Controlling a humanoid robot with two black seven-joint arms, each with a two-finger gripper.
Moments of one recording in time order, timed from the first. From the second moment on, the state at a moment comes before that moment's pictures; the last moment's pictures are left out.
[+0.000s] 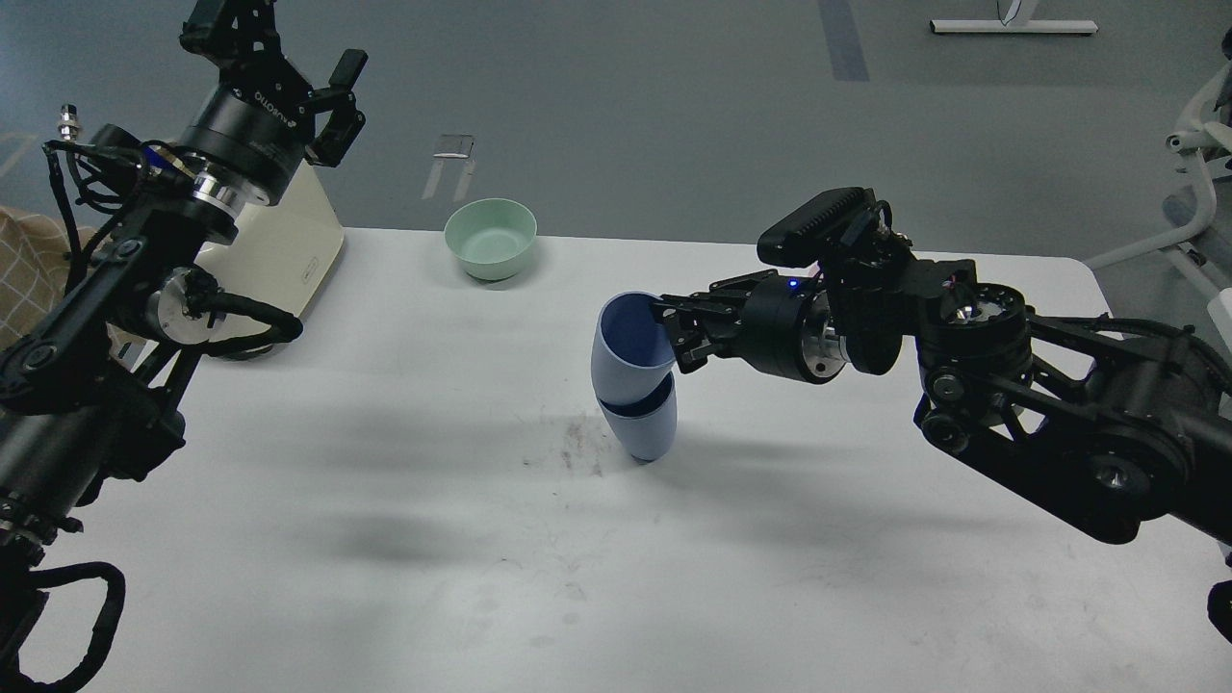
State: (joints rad) left arm -0.62 0.41 -1.20 -1.02 0.60 -0.29 -0.32; right arm 0.92 -0.38 0.50 1.49 -1.84 0.49 -0.10
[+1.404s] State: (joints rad) left arm -0.61 0.41 -1.20 -1.02 0.60 -0.28 -0.32; right arm 0.88 -0.39 0.60 1.48 -1.83 0.49 -0.09
